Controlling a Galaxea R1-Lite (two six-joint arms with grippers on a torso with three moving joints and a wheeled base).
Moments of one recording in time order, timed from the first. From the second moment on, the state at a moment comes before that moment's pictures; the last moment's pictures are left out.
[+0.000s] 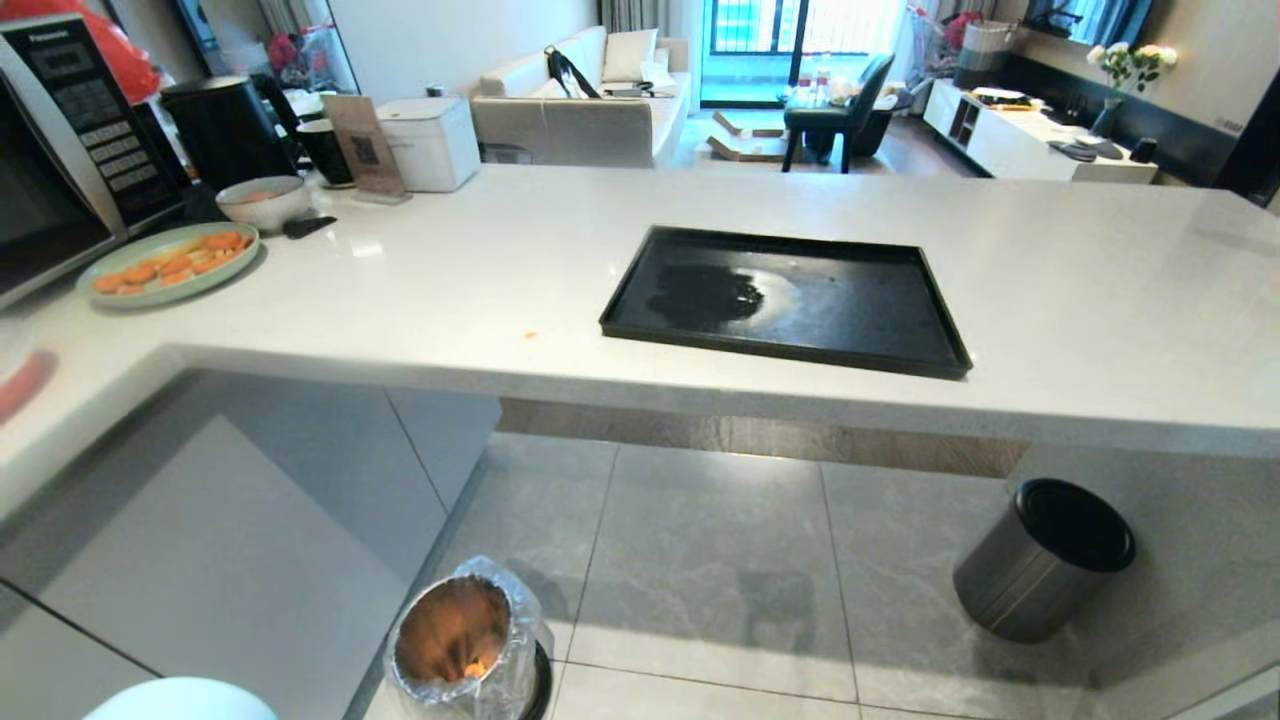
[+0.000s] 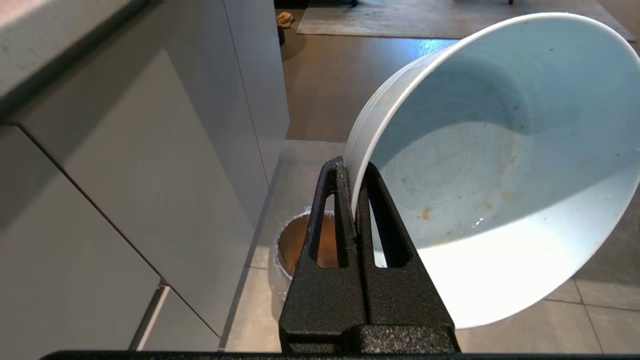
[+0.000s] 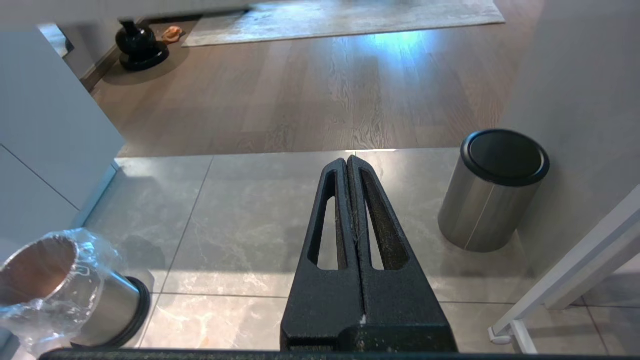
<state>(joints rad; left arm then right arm) 0.00 0.00 0.00 -0.01 -0.01 0.02 0.00 0.00 0.00 -0.01 -0.05 0.09</state>
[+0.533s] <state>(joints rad) 0.00 0.00 0.00 -0.01 -0.01 0.02 0.00 0.00 0.00 -0.01 -0.05 0.09</state>
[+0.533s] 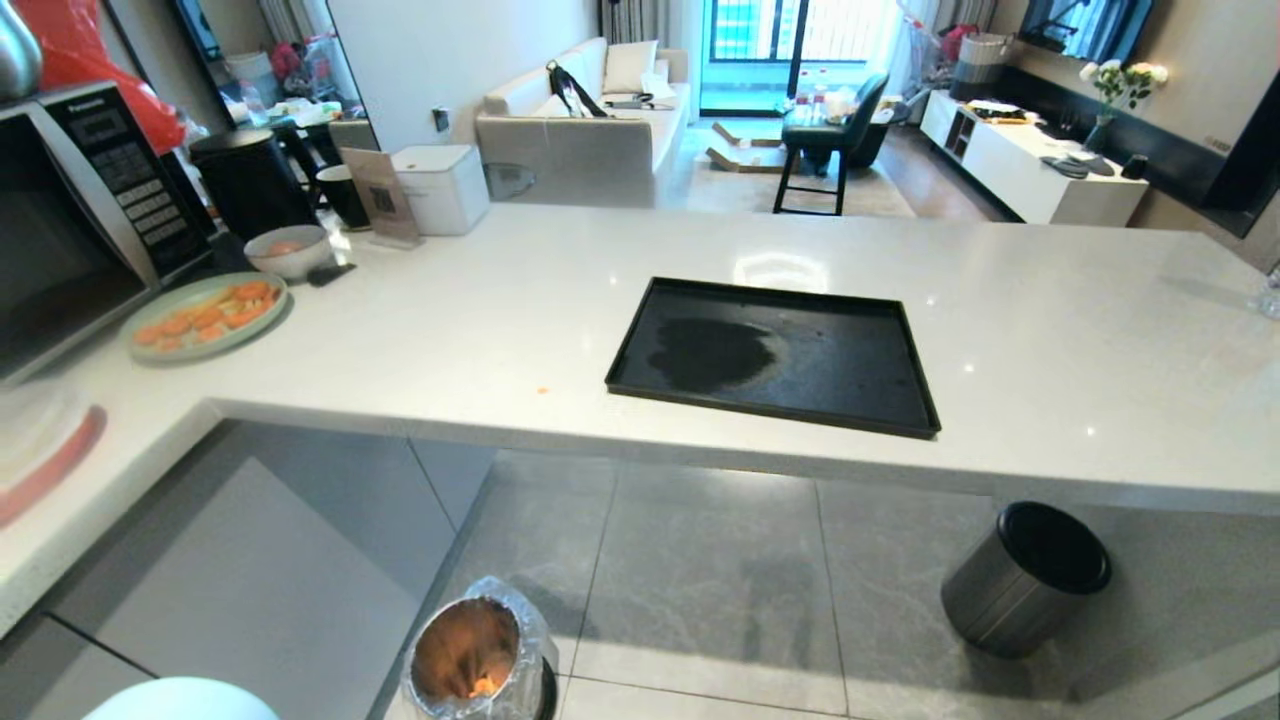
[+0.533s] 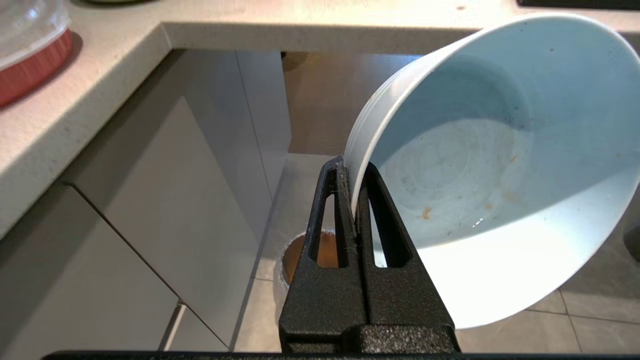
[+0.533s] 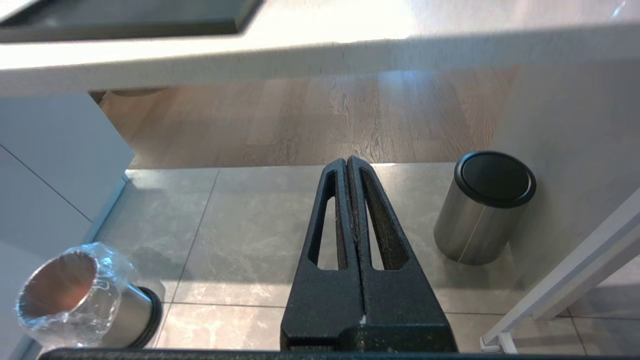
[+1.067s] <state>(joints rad) 0.00 0.00 0.00 -0.01 -0.01 0.02 0.00 0.00 0.00 -0.01 -0.05 0.09</state>
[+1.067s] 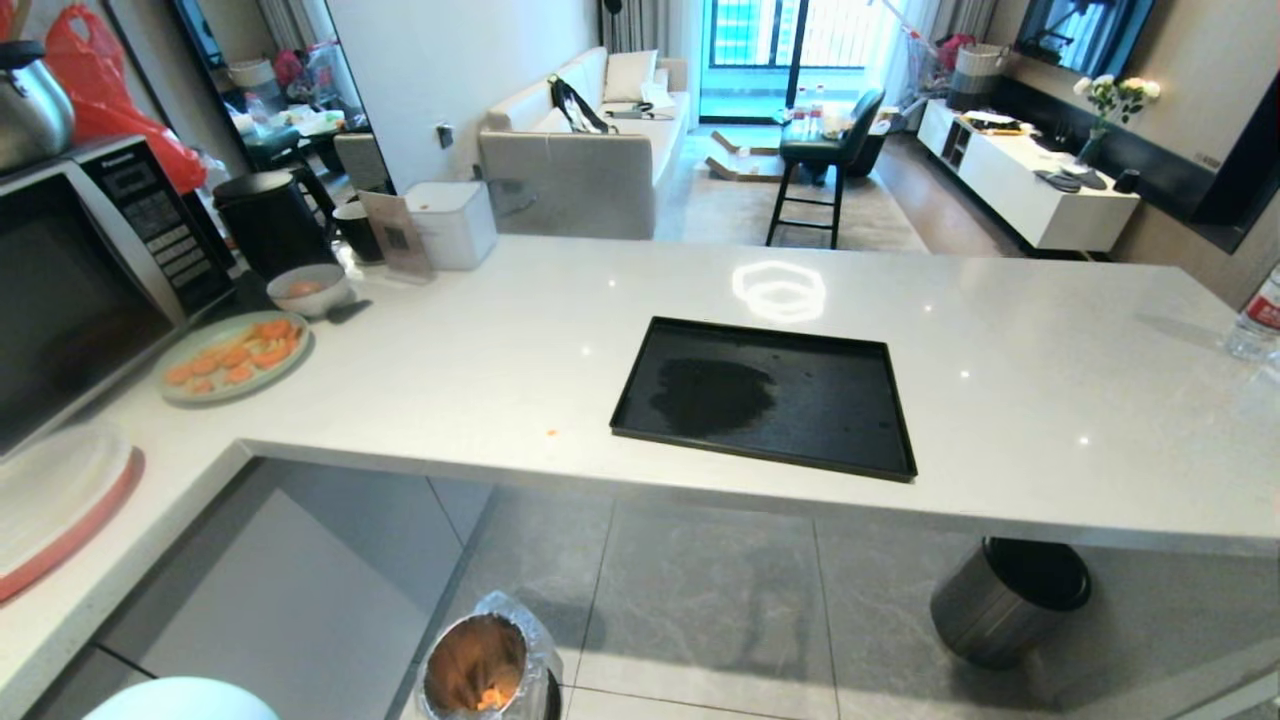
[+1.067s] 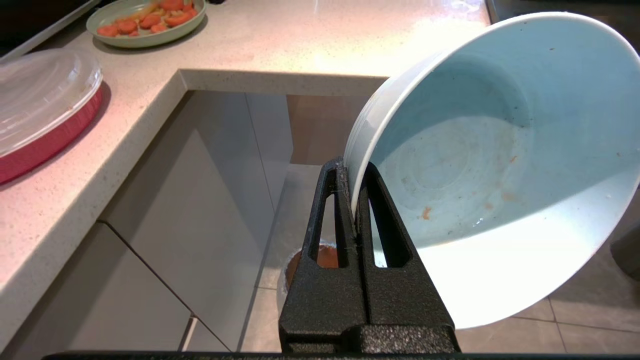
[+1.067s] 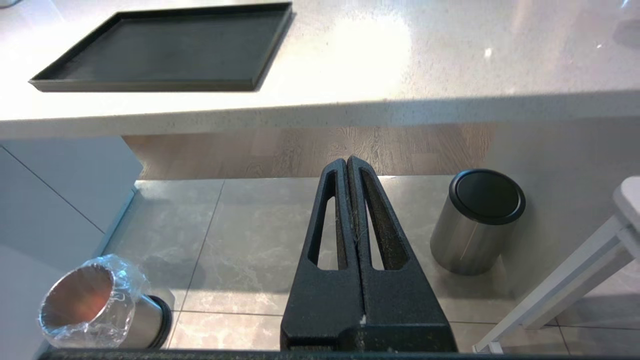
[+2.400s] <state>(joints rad) 0.00 0.00 0.00 -0.01 -0.01 0.02 0.00 0.00 0.00 -0.01 -0.05 0.09</state>
